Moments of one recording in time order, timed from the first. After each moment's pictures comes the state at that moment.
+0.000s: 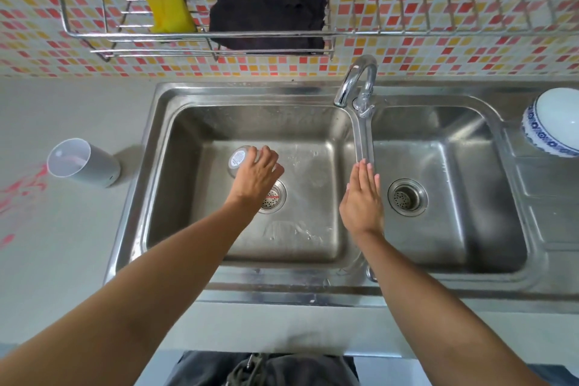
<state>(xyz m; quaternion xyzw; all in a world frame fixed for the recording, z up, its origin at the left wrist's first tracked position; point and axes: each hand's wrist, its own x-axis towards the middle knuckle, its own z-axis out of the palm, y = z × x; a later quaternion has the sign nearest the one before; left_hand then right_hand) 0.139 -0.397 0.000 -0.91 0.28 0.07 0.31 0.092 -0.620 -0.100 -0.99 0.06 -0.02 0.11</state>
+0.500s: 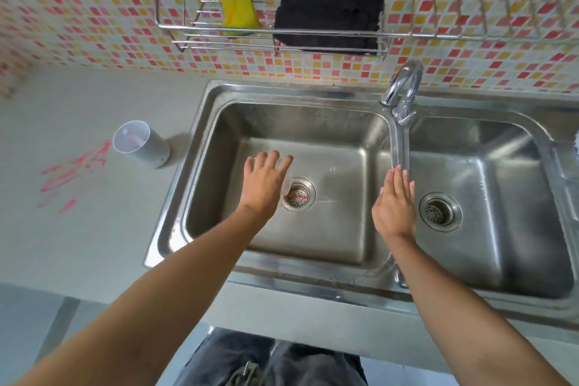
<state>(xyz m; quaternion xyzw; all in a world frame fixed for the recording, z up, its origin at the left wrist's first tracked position) 0.101 -0.351 0.000 -0.99 0.08 0.05 0.04 0.092 -0.624 -0.108 -0.99 0.06 -0.04 0.13</state>
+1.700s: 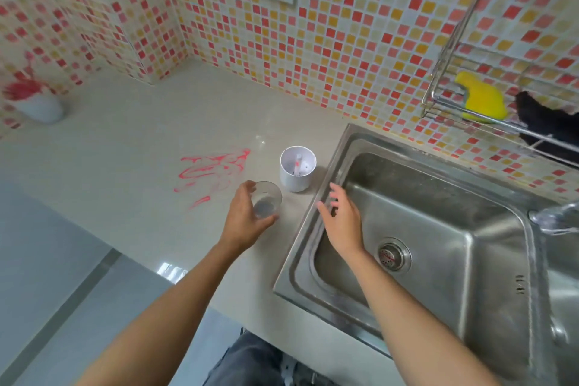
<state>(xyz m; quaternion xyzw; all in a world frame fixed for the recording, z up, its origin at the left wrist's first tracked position) 0.020 -0.020 -0.004 -0.88 -0.22 -0.04 -0.43 0.103 -0.223 -0.012 -0.89 -0.09 0.06 0.45</state>
